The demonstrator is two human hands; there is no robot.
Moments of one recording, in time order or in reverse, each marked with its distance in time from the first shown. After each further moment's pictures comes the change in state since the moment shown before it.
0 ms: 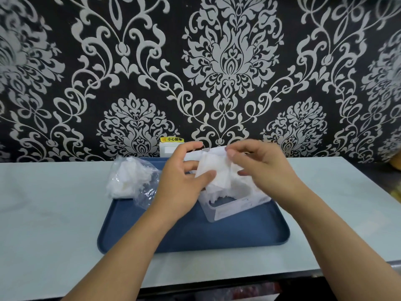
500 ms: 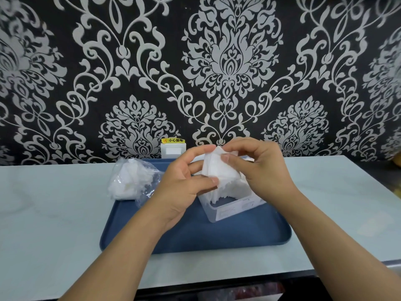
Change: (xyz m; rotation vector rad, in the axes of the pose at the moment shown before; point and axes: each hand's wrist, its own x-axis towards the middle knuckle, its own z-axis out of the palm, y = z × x) left_hand -0.004 0.009 -0.006 -0.292 -0.239 -0.099; right_hand 0.006 0.009 0.011 0.080 0.033 -0.222
